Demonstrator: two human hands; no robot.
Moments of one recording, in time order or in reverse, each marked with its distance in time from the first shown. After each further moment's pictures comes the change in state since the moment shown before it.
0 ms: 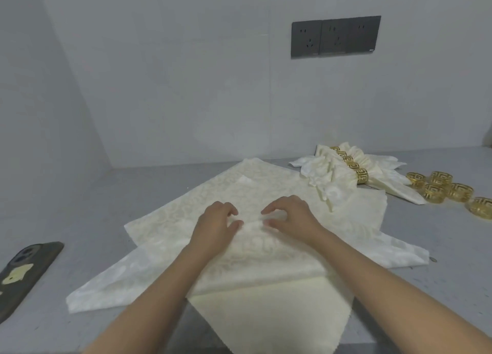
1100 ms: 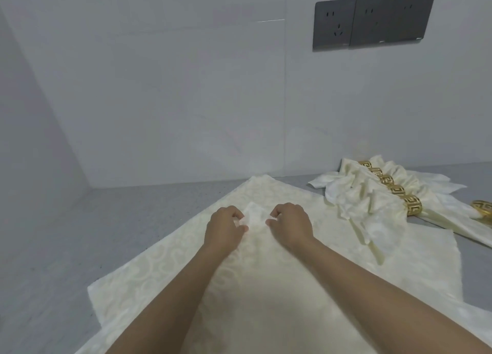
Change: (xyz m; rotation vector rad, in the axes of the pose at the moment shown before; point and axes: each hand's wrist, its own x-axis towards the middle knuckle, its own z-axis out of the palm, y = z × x) left_hand 0.160 -0.057 0.052 -0.226 0.016 -0.226; right_hand 0.160 0.044 0.060 0.010 0.188 0.314
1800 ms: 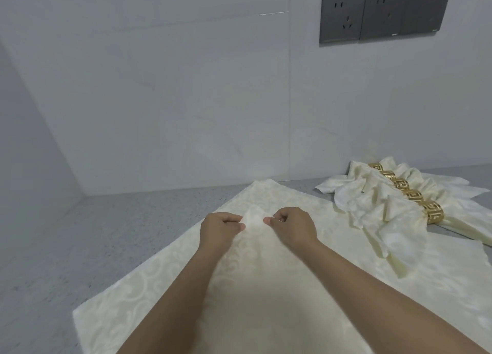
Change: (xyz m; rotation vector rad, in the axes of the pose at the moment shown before) left_hand 0.028 -0.013 -0.003 -0.427 0.032 -0.169; right_hand 0.028 0.002 0.012 0.175 -0.025 0.103
